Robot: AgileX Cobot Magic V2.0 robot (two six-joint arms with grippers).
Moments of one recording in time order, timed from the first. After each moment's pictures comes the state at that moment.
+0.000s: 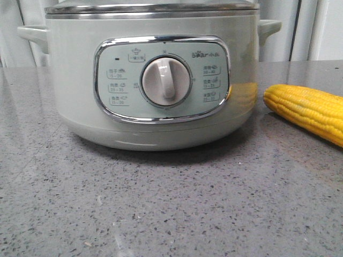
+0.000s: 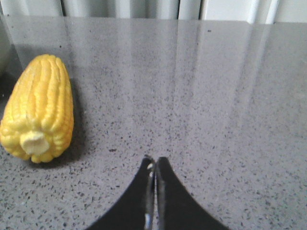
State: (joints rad) left arm -0.02 0.00 0.00 -0.11 0.25 0.05; right arm -0.07 -0.01 0.01 -0.09 0.25 0.02
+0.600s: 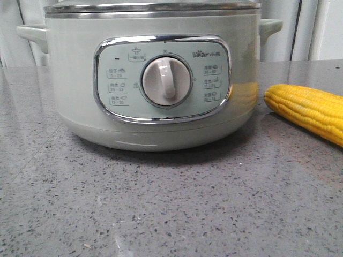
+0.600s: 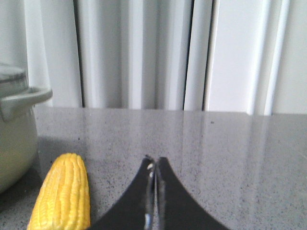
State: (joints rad) left arm -0.02 0.00 0.00 -0.11 -0.07 0.05; right arm -0.07 -0.01 0.01 -0.09 -0.07 0.02
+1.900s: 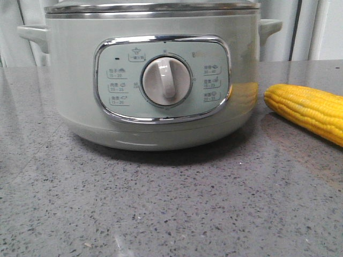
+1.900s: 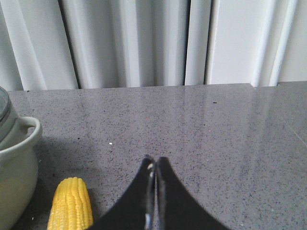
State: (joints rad) left arm -0.12 0.58 -0.50 -0.10 -0.16 0.05; right arm -0.07 0.47 -0.45 -0.03 0.18 0.02
